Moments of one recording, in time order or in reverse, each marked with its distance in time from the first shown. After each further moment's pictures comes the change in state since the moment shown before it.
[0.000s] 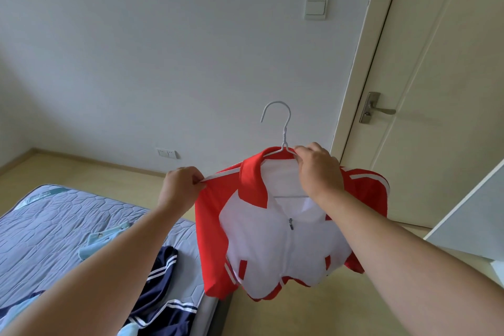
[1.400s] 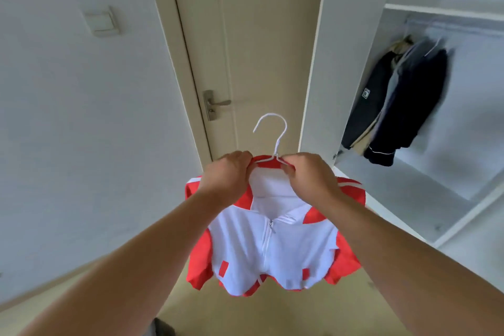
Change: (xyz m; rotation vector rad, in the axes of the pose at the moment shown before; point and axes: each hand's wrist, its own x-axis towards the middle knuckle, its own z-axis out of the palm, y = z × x) left_hand -0.018 0.328 0.138 -0.033 -0.328 1.099; right_hand -0.112 0.135 -0.118 -0.066 0.140 0.580
